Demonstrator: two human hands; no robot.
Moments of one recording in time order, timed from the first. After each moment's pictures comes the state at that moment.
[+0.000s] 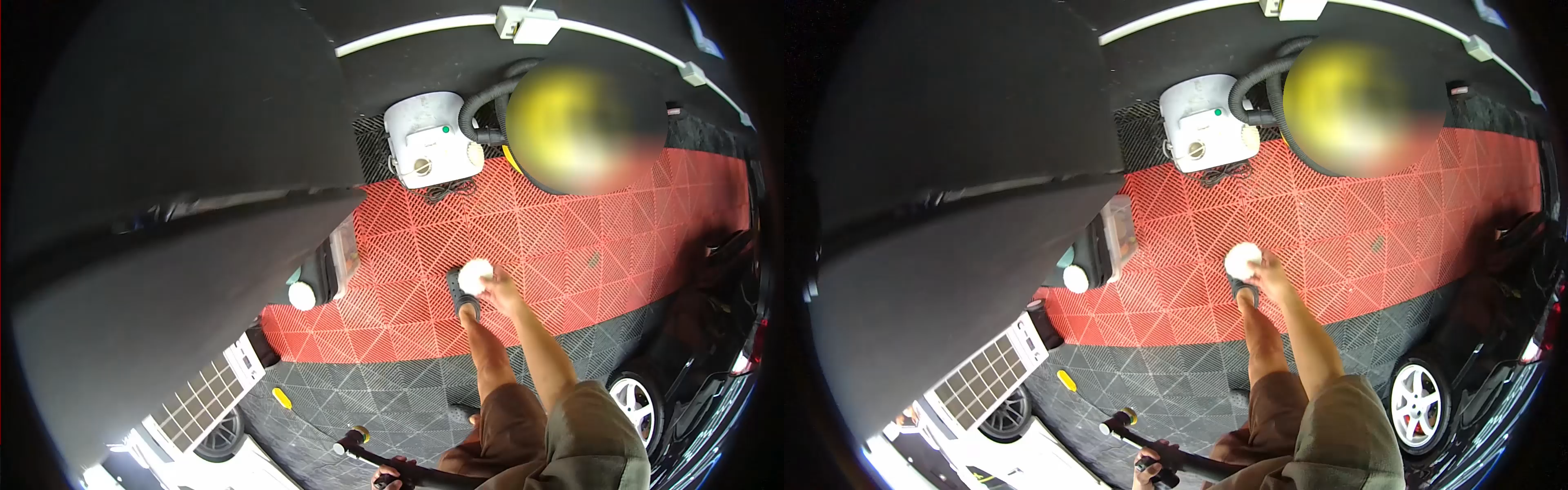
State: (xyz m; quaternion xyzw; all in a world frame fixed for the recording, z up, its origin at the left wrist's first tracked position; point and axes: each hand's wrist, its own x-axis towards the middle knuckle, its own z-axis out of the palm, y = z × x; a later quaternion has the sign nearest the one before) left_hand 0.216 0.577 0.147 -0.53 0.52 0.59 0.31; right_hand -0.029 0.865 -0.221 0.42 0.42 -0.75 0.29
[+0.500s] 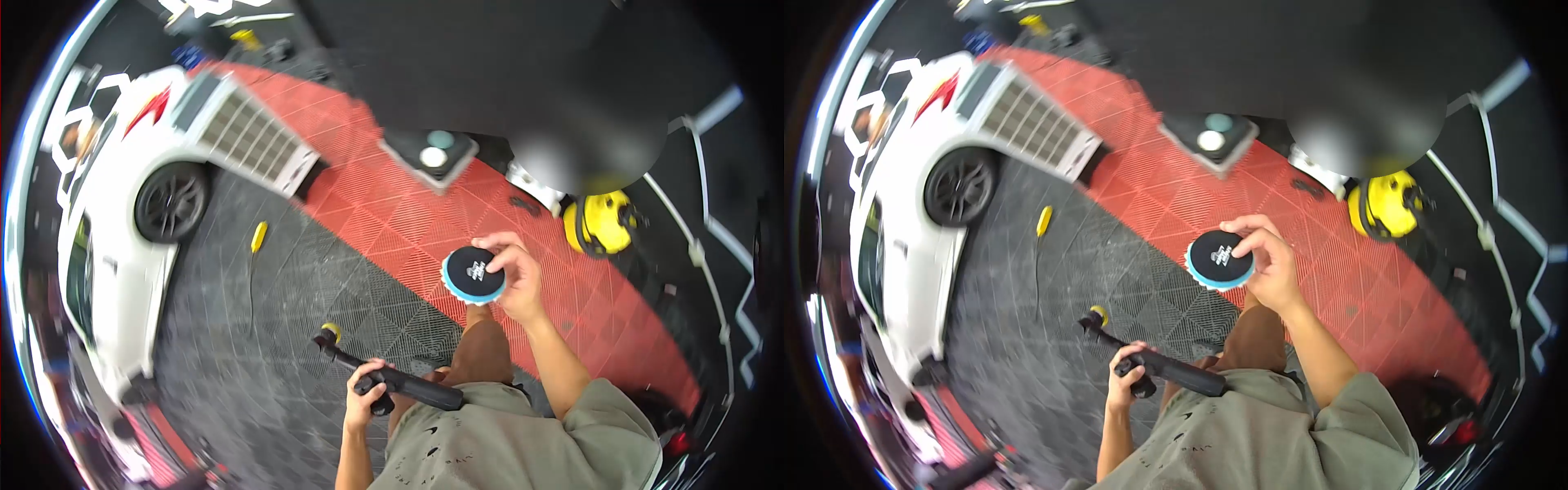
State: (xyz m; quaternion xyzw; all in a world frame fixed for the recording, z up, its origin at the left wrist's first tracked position) left_hand 0.584 0.622 0.248 -0.36 0.41 0.82 -0.18; right_hand 0.243 0.719 0.291 -0.37 0.51 -0.75 0.18
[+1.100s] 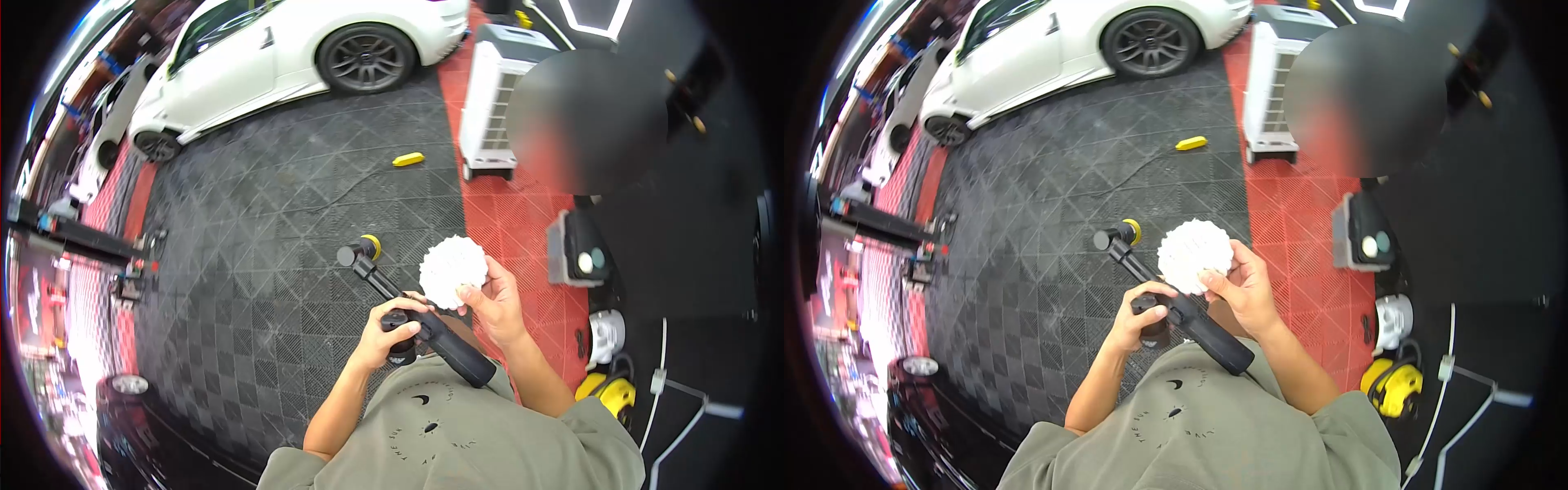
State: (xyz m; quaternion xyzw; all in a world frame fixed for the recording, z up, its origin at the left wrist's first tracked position) left_hand 0.795 0.498 0.383 -0.36 0.39 0.74 -0.41; right_hand 0.581 0.468 0.411 -0.37 0.30 -0.56 0.68
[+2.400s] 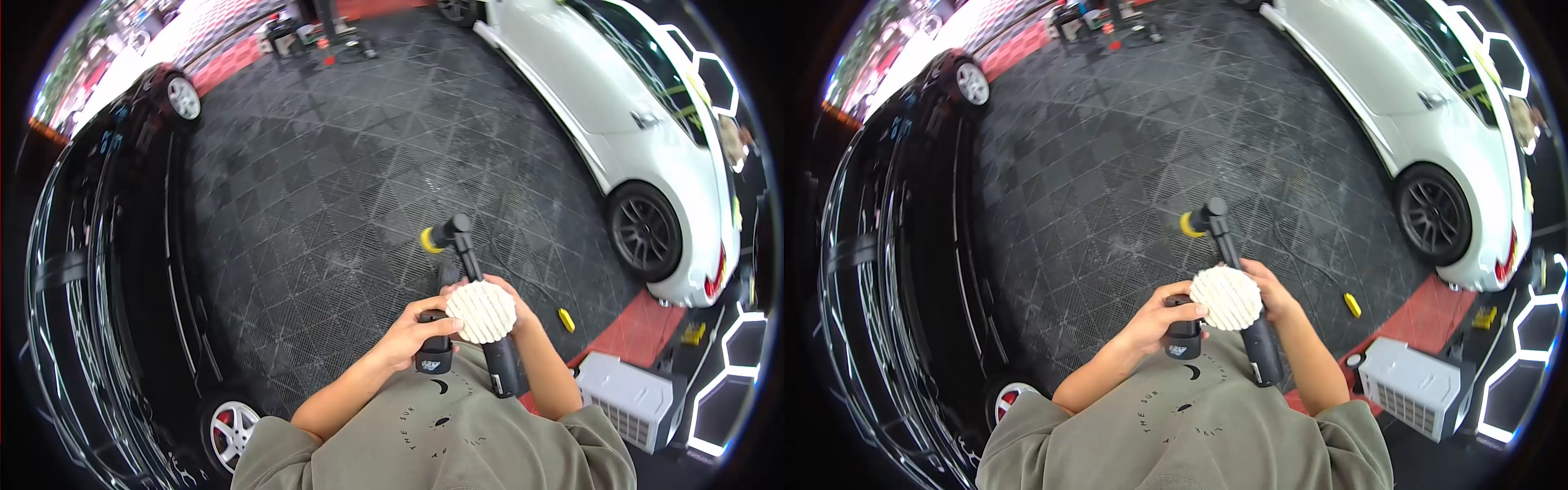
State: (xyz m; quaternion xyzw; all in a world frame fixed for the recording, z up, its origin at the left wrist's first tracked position) left_hand 1.400 0.439 0.420 -0.39 -0.02 0.56 -0.73; right_hand 1.318 0.217 0.329 -0.29 0.23 0.15 0.92
